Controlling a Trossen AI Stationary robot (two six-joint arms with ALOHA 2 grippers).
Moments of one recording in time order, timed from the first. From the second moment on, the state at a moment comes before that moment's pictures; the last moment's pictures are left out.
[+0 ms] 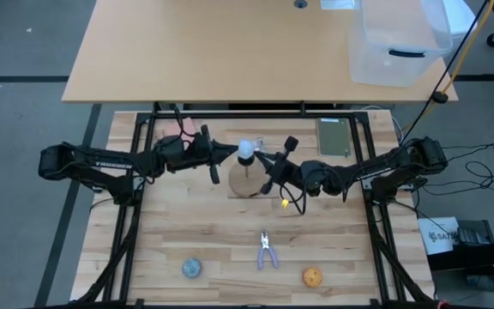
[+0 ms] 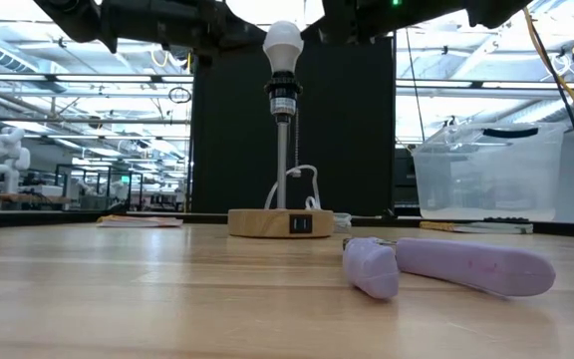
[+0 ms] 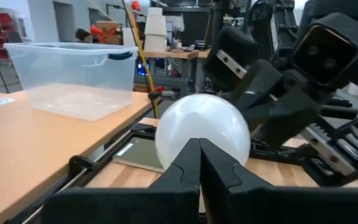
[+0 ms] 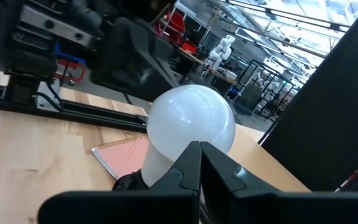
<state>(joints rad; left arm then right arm) 0.15 1.22 0.63 0.62 -0.04 -0.04 0.11 1.50 0.84 0.70 0.68 -0.48</state>
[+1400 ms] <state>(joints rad) 0.23 1.22 0.63 0.63 -0.20 0.03 0.13 1.50 0.84 0.68 0.65 -0.55</state>
